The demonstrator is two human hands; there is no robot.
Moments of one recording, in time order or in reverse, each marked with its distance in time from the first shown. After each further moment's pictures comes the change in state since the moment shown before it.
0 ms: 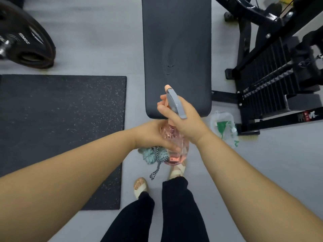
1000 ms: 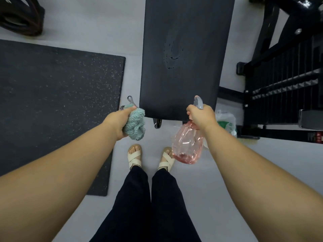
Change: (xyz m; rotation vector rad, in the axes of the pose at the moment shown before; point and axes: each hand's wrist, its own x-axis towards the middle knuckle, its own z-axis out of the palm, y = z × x) left_hand 0.090 -0.073 -0.050 -1.156 0.617 -0.581; right_hand 0.106 0.084 -0.073 -0.268 0.303 0.644
